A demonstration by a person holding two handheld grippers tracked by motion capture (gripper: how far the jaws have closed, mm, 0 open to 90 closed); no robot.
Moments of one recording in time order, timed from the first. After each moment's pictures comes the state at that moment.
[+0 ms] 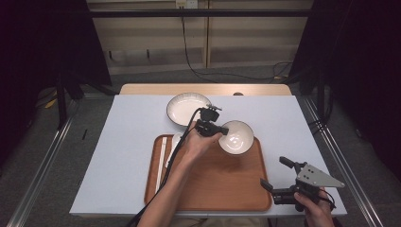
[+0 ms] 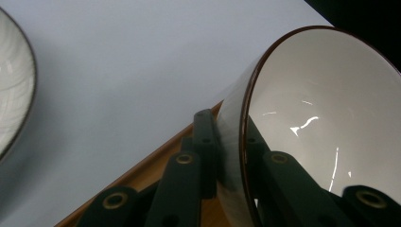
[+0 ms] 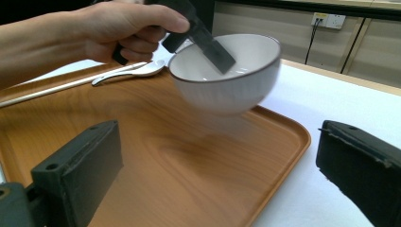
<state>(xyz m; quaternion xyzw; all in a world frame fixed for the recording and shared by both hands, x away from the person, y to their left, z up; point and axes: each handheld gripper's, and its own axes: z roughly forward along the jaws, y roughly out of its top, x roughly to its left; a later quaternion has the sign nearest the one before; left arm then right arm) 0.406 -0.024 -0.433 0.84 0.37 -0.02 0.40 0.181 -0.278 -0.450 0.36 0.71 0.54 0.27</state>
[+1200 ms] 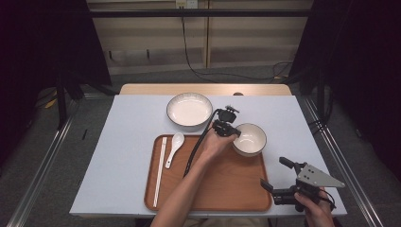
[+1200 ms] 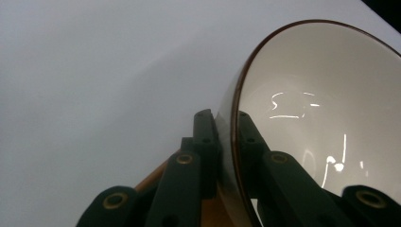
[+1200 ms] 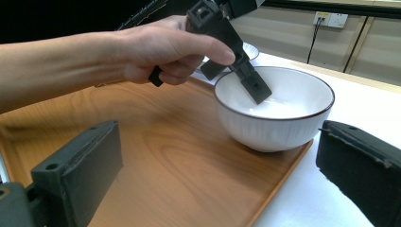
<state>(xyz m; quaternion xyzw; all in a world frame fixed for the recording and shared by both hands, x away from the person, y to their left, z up) 0.417 -0.074 -0.454 0.86 0.36 -0.02 0.36 0.181 -0.279 -0.451 0.36 0.71 0.54 0.27</state>
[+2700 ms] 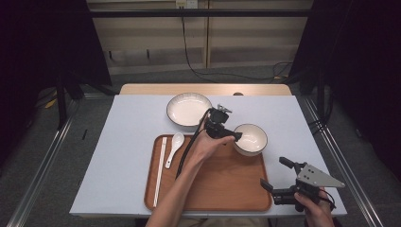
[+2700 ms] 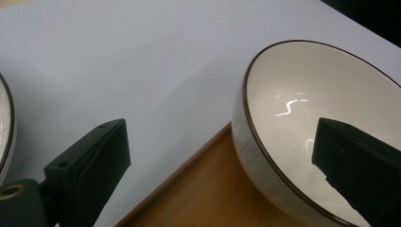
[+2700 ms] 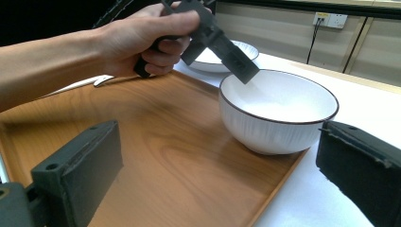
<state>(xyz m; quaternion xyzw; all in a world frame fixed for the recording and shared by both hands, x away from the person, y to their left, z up) 0.402 -0.043 -0.441 0.86 0.33 0.06 0.40 0.180 -0.279 -0.450 0.36 0.71 0.54 0.27</state>
